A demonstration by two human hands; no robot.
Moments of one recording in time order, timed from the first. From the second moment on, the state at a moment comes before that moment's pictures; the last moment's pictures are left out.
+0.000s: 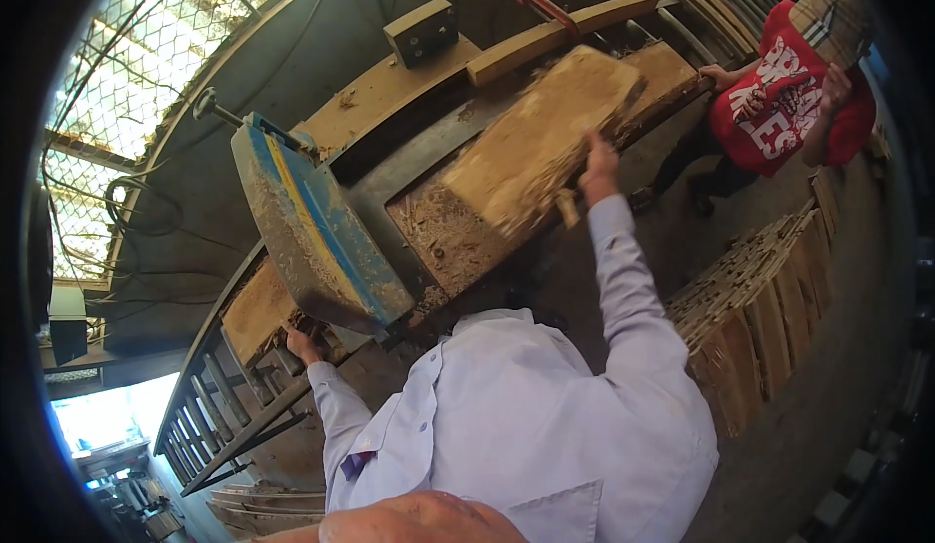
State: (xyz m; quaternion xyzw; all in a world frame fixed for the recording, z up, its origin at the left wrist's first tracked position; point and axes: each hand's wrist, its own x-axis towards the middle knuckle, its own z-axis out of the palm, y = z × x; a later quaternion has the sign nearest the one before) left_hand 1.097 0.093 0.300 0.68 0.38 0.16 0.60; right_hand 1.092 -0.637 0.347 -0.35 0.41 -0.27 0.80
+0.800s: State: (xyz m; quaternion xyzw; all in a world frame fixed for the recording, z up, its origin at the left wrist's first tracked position) left_hand 1.064 0.049 0.278 0.41 0.34 0.14 0.84; right_hand 1.057 -0.467 0.334 -0.76 0.04 -0.06 0.65
